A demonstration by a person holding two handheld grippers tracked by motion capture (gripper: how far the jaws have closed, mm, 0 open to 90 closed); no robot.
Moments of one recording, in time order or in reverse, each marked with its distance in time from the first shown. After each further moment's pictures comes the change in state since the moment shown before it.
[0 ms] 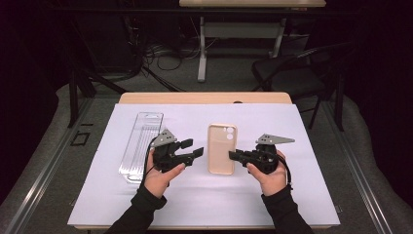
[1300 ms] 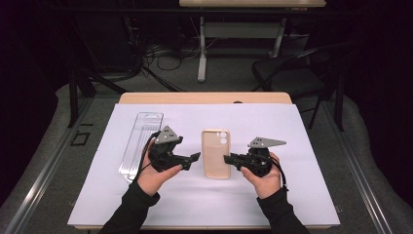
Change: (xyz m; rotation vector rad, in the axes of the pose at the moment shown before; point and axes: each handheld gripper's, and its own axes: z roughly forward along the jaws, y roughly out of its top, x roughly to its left) left arm -0.005 0.019 -0.012 0.172 0.082 0.133; right arm 0.010 -0.006 0.013 0.047 -0.008 -0.035
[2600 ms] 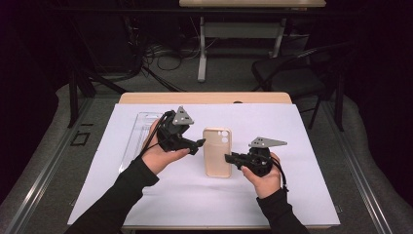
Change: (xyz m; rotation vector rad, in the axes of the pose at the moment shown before) left arm -0.007 0.066 0.004 0.130 0.075 0.208; right arm -0.003 -0.001 0.000 -0.017 -0.028 0.013
